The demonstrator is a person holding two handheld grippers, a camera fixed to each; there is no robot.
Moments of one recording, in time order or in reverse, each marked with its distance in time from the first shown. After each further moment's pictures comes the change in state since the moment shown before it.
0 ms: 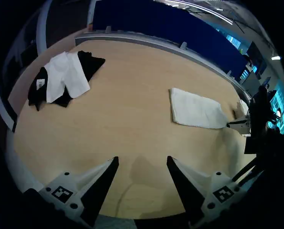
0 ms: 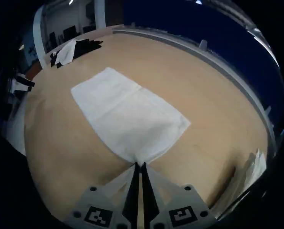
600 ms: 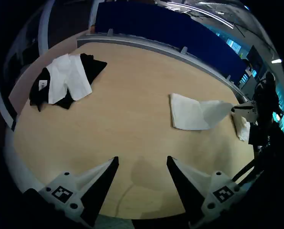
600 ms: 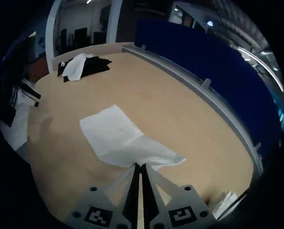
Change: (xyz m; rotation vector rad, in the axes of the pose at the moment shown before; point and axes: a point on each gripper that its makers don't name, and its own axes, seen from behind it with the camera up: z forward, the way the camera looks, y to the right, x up) left arm 0.007 -0.003 -0.004 -0.010 0.031 -0.021; right arm 0.104 -0.013 -0.045 -0.051 0.130 -0.169
